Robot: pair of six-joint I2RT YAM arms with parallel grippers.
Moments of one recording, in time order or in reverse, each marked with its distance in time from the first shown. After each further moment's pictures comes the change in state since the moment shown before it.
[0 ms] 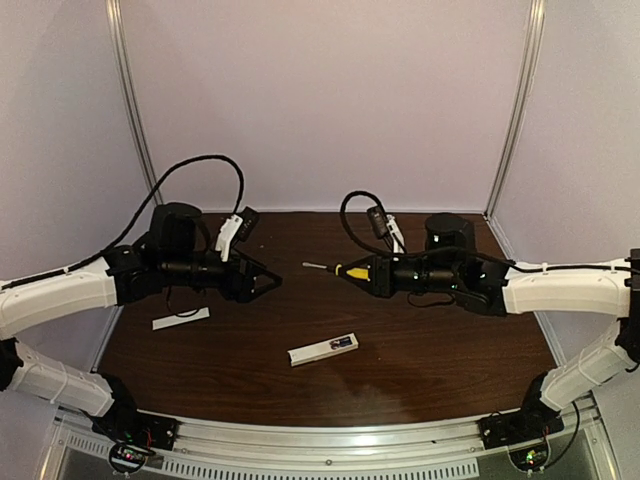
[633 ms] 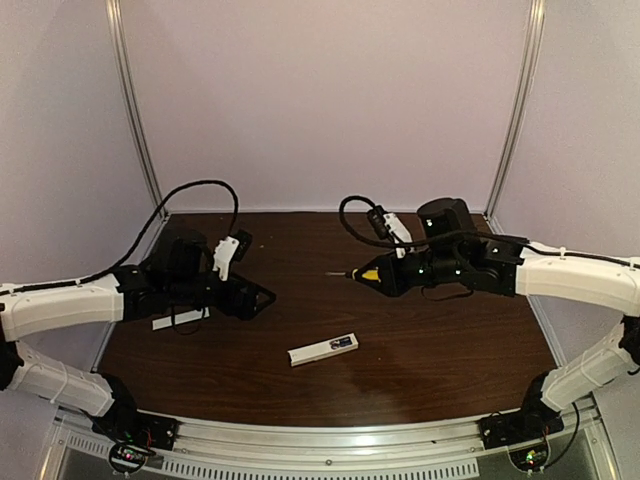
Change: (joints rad) left arm 0.000 -0.001 -0.144 0.034 -0.221 -0.028; right arm 0.000 -0.031 0.174 -0.491 0.156 -0.180
